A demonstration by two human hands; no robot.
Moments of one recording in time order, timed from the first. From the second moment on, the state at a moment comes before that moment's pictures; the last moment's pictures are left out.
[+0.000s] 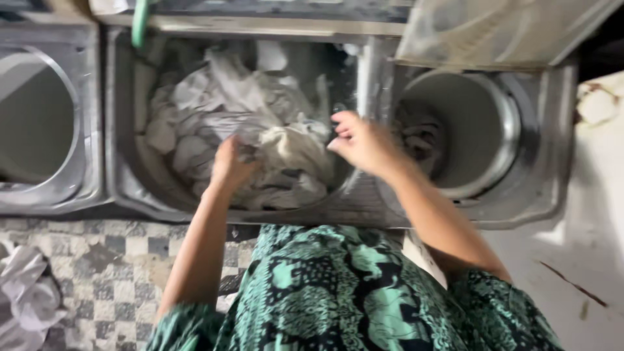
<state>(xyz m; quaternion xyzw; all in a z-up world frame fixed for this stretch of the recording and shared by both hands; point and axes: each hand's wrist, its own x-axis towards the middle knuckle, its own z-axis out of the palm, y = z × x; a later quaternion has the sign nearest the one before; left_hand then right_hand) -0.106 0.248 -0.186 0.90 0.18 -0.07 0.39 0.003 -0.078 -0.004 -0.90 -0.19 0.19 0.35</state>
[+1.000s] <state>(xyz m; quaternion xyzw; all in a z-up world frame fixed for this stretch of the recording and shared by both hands) -0.086 0.414 -0.079 0.55 0.19 0.26 0.77 -0.051 -0.034 0.055 -0.83 -0.04 -0.18 0.53</state>
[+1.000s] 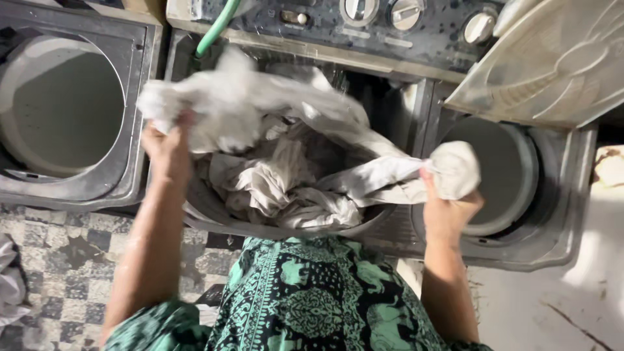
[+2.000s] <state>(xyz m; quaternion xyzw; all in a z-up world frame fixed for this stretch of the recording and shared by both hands) -0.097 0.098 -0.012 0.56 0.09 -0.06 0.82 -0.065 -0.043 -0.033 -0.85 -0.30 0.06 0.43</state>
